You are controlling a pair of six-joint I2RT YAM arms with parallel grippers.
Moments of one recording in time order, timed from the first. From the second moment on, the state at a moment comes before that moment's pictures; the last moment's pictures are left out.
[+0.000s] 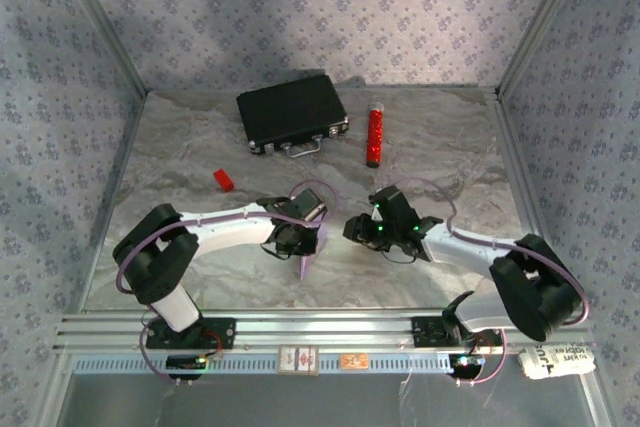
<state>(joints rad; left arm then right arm) -0.92 1.65 0.94 -0.56 0.03 -0.78 0.63 1.32 0.53 -0.06 -0.32 0.92</state>
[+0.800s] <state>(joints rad) -0.92 1.69 0.95 -0.55 0.02 -0.80 0.62 1.24 0.50 -0.13 -0.29 0.91</state>
